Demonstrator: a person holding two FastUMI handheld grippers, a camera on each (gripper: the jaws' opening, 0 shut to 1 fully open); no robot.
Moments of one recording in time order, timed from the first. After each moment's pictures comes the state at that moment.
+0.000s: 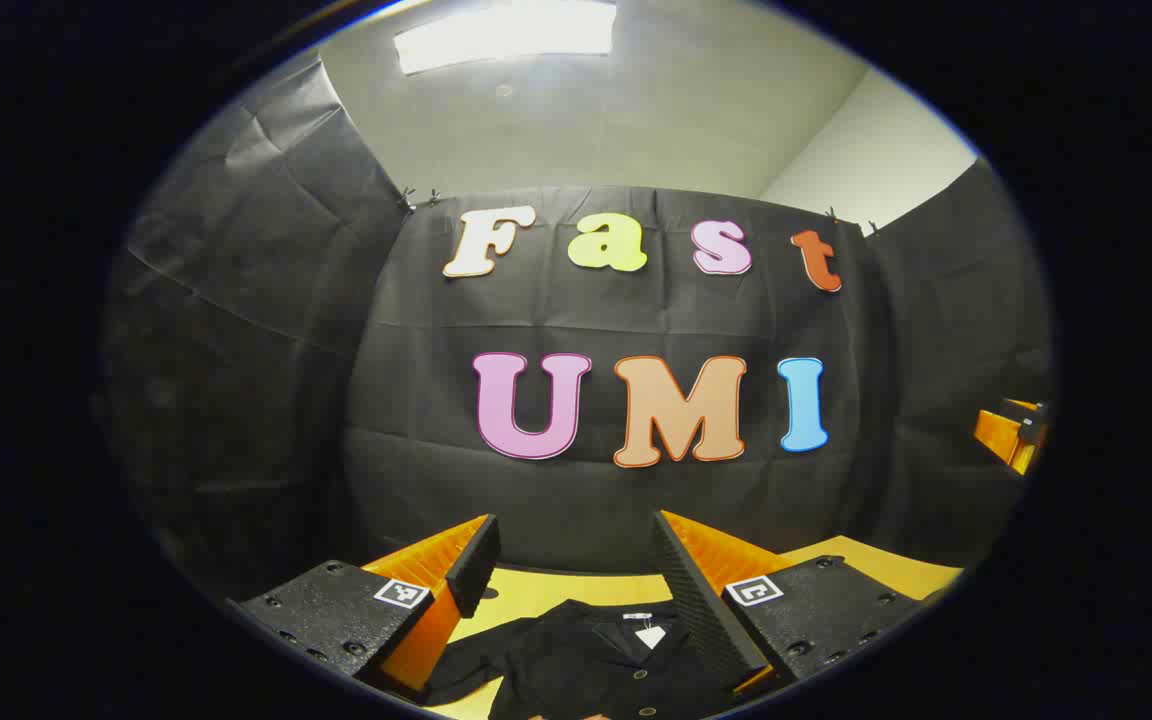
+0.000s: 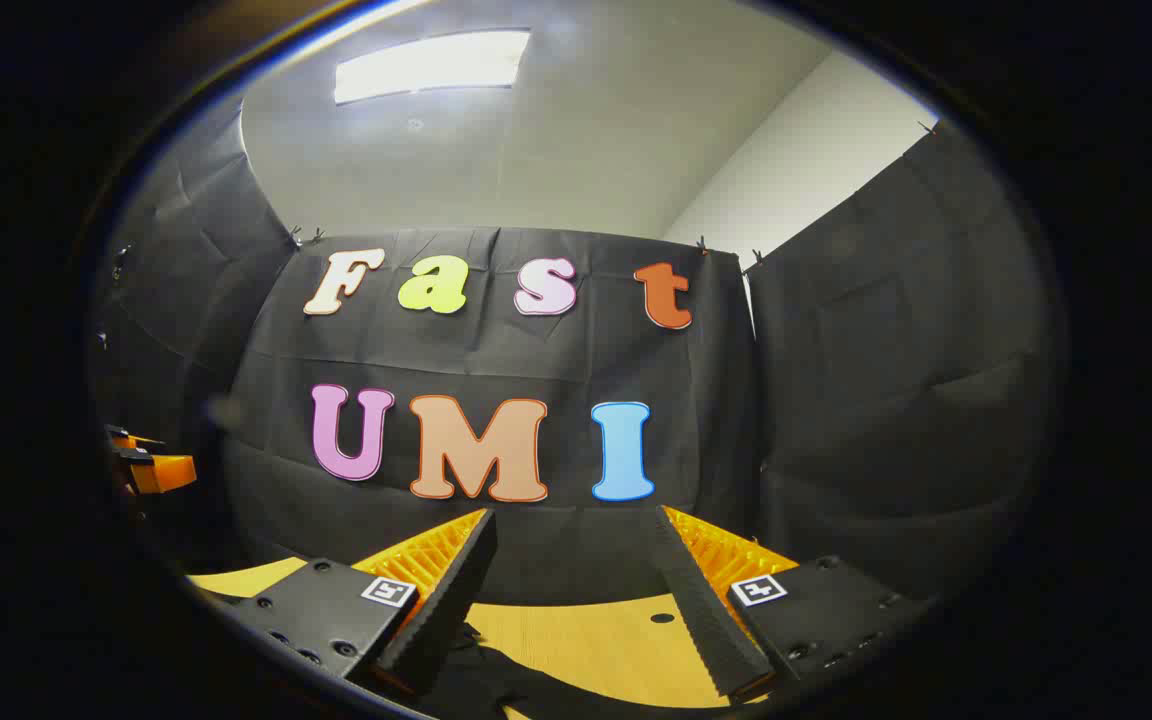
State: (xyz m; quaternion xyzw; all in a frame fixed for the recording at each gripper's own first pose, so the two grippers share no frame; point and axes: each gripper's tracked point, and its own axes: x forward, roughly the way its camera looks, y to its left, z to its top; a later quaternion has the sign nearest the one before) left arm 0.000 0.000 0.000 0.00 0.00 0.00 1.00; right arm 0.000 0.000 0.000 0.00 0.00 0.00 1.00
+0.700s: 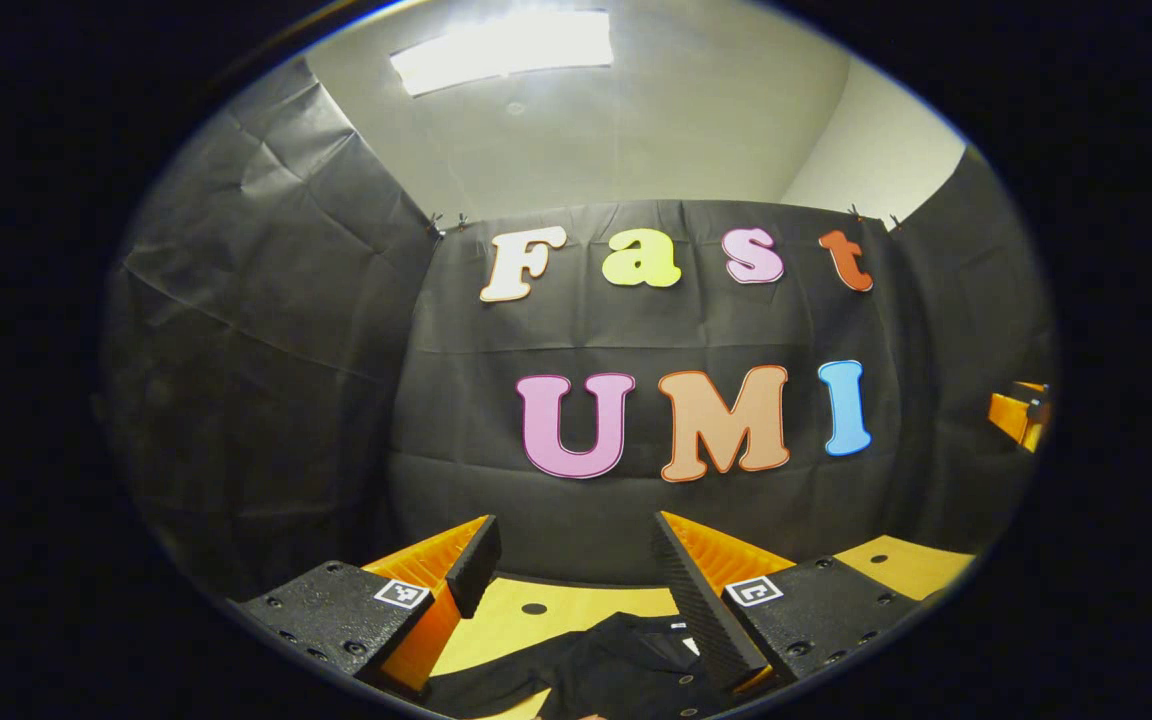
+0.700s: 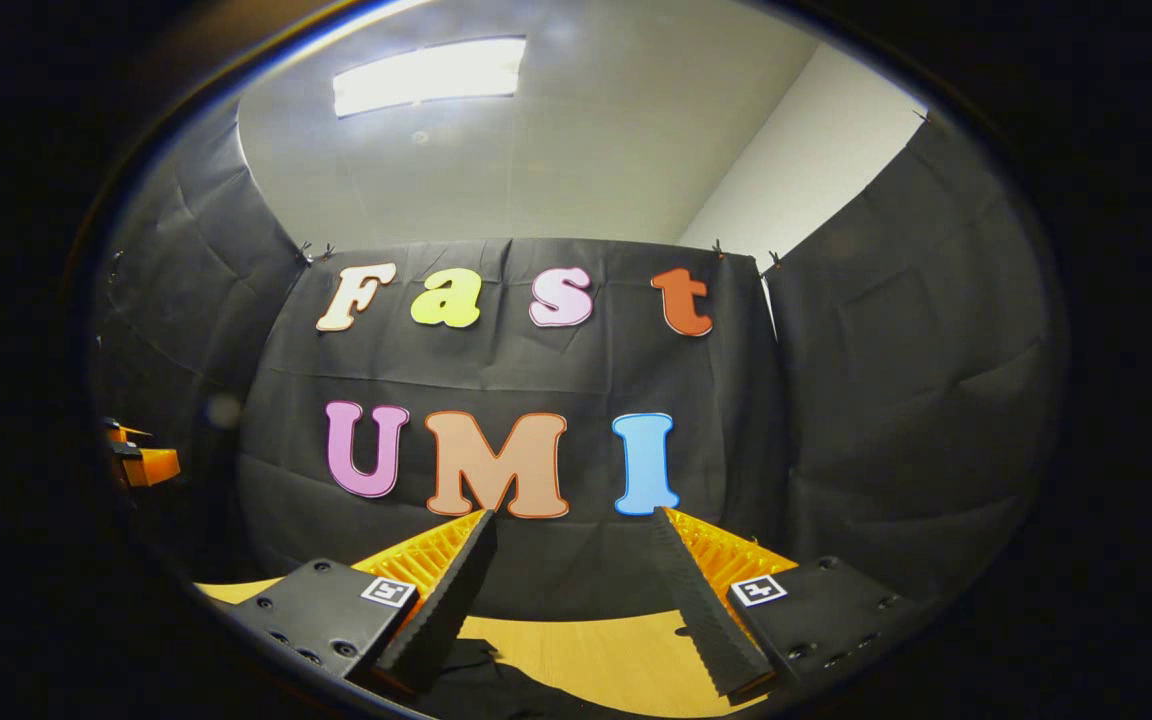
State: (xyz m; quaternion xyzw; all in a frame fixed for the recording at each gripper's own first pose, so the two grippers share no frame) left arm -0.007 0.034 0.023 0.04 -0.03 0.05 1.00; right arm 0.031 0.015 0.006 0.03 -0.01 0.03 1.00
